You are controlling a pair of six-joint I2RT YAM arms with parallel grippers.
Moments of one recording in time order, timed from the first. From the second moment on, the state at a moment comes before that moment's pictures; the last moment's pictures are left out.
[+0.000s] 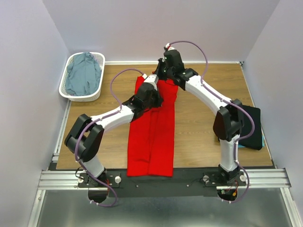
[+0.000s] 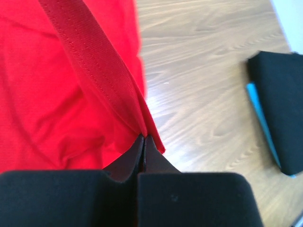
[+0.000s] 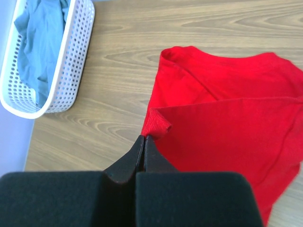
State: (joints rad) left arm -0.67 1.67 1.09 0.14 -0.01 -0.51; right arm 0.57 2.01 1.87 -0.34 0.02 0.54
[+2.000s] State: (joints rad) left arm -0.47 1.66 0.83 0.20 -0.06 -0.65; right arm 0.67 2.44 2.24 -0.35 -0.03 0.50
